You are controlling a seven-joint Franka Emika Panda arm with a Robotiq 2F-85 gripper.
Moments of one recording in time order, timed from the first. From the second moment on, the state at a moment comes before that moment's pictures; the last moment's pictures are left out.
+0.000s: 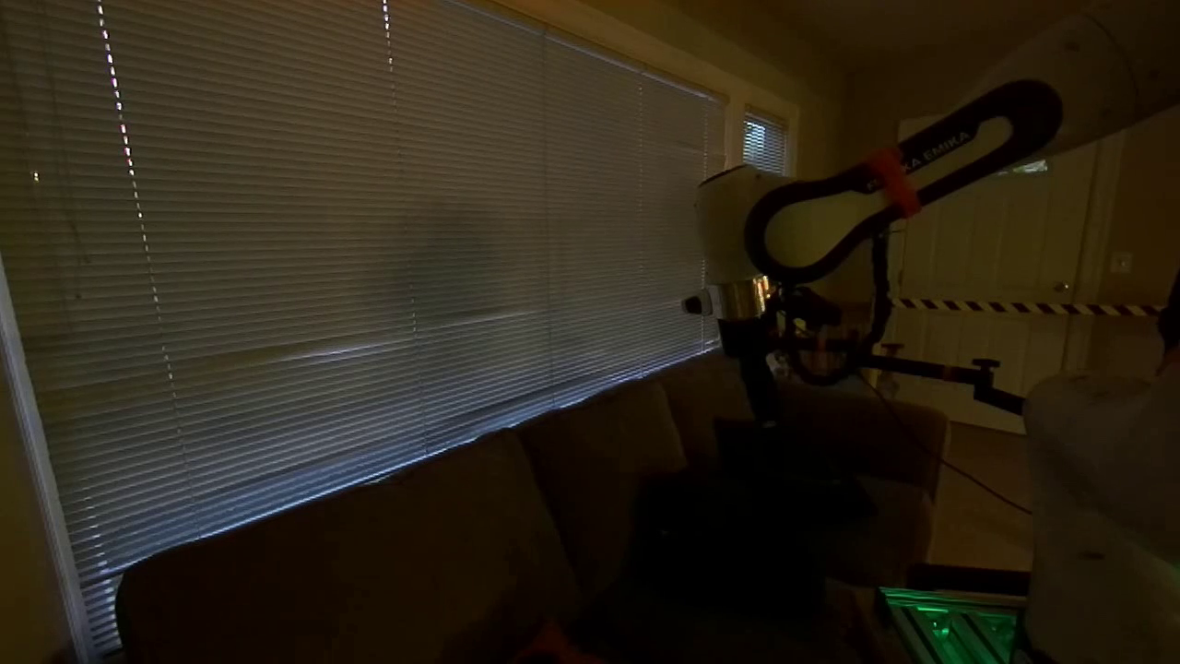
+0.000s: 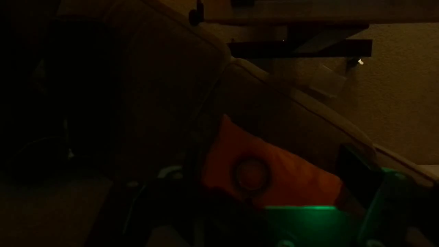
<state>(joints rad) -0.25 -0.57 -0.28 -2.60 -0.34 1.89 -0.34</state>
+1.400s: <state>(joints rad) -0.20 -0.11 -0.31 -2.39 -0.17 2.27 -0.34</state>
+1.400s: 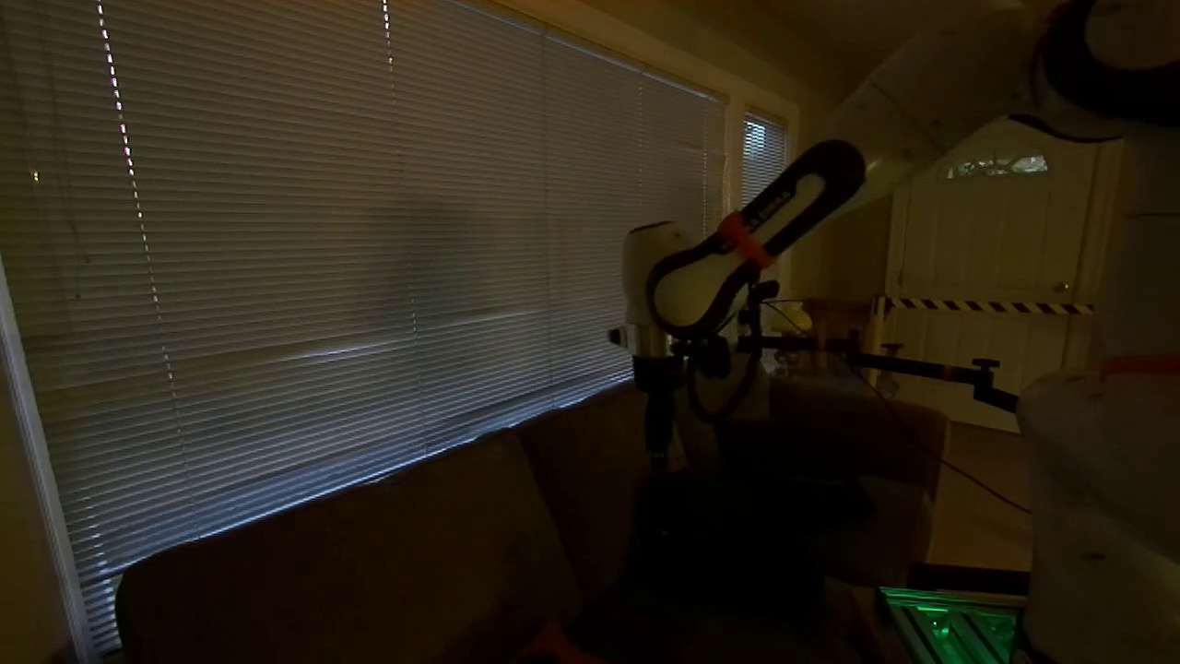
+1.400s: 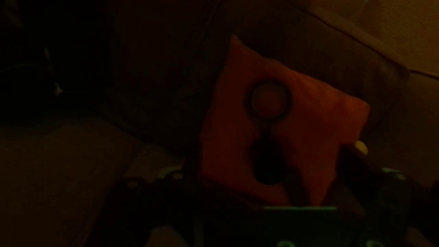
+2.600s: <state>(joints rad) -0.24 0.36 -0.27 -2.11 -0.11 2.27 -0.26</state>
